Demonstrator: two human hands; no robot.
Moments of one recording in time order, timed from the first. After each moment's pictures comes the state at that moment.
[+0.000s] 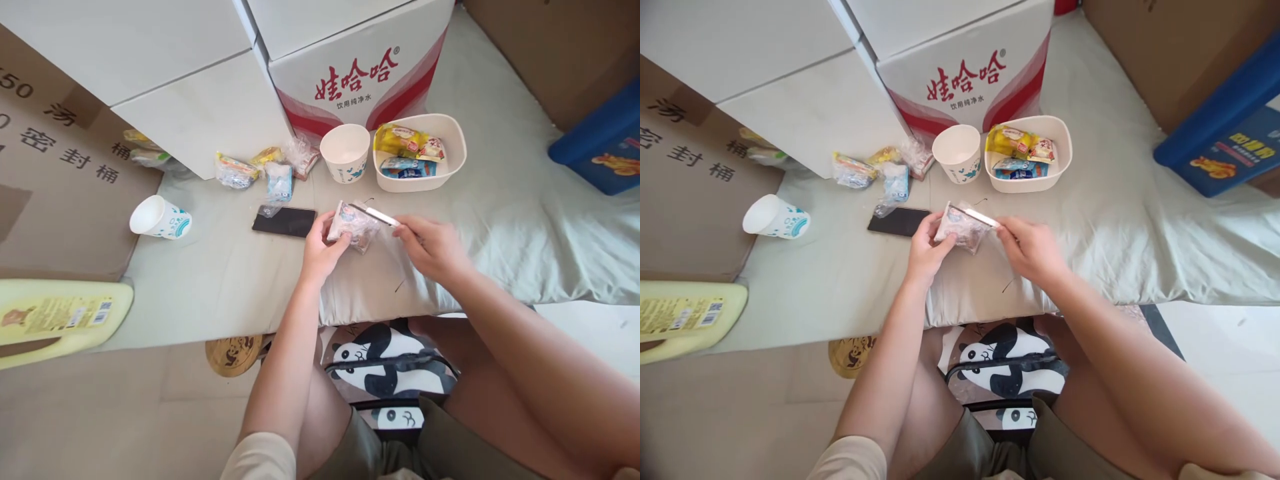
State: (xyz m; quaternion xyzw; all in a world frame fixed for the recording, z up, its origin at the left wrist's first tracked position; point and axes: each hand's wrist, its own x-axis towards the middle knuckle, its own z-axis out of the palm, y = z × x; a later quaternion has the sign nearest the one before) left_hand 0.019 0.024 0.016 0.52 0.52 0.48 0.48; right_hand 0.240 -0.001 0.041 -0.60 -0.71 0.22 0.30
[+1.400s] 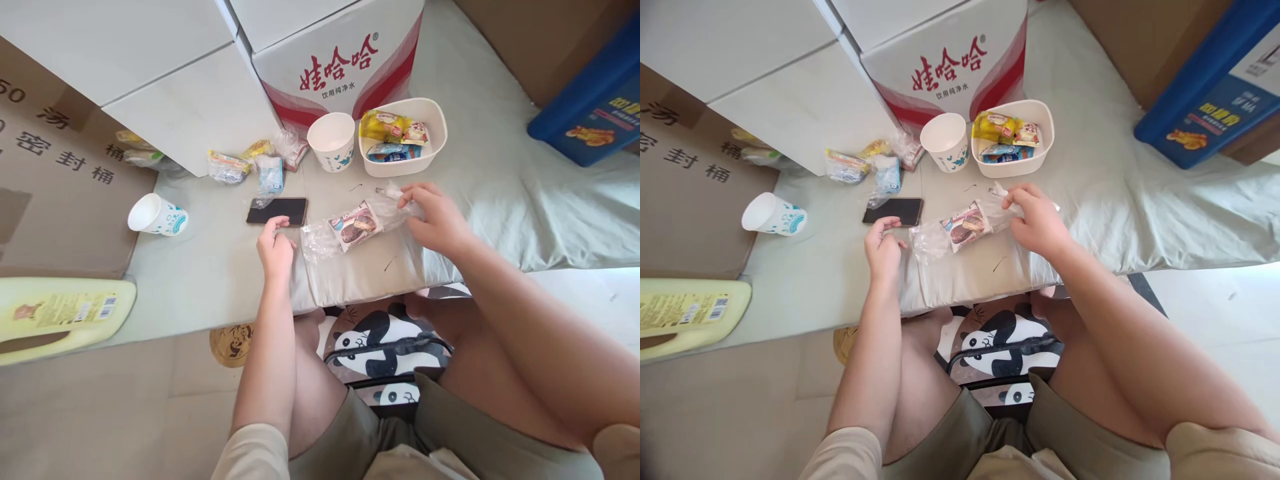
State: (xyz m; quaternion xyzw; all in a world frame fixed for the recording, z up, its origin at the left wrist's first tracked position) left_hand -0.043 0.012 0.018 0.49 0.68 0.48 0.25; right_hand 0.272 -0.003 0.031 -0.57 -0.70 0.22 0.36
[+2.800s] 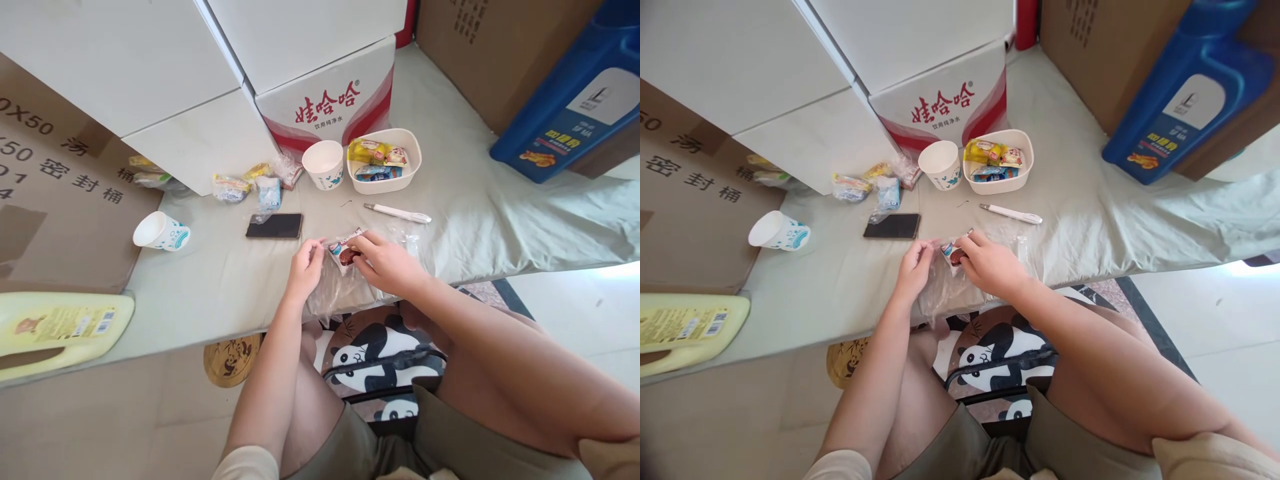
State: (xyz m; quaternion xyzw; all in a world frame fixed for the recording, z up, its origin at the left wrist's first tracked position) left_hand 0.006 -0.019 0.024 0.62 0.56 0.38 0.39; right_hand 0.215 -0.049 0.059 -0.53 -0.80 0.22 0.19
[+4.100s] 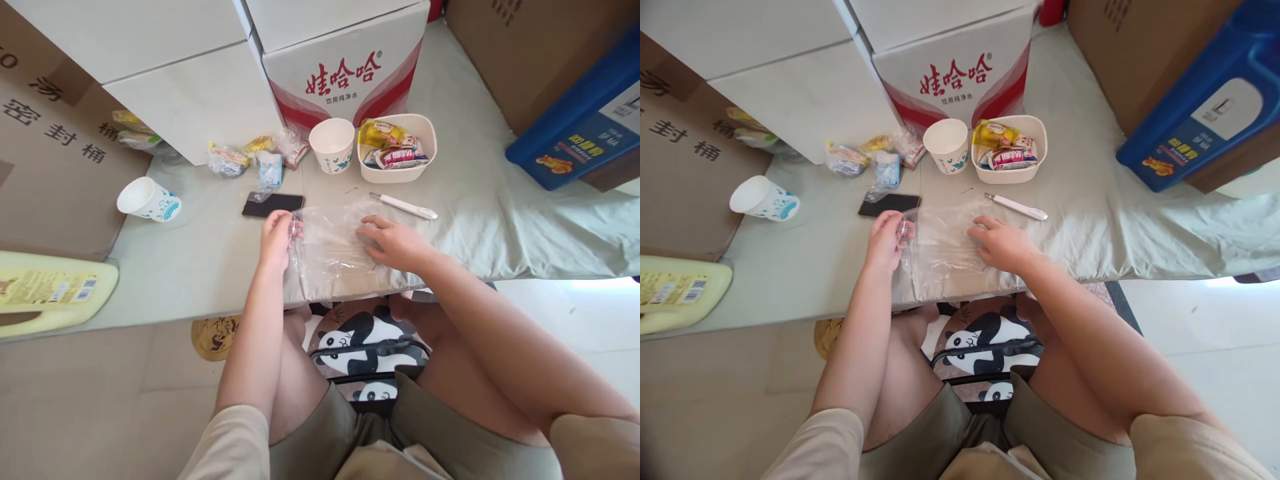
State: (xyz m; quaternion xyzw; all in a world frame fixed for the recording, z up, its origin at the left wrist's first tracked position) left_hand -0.011 0.013 0.048 0.32 0.65 0.49 0.49; right_hand 0.244 -0.019 0.049 -0.50 -0.84 0.21 0.06
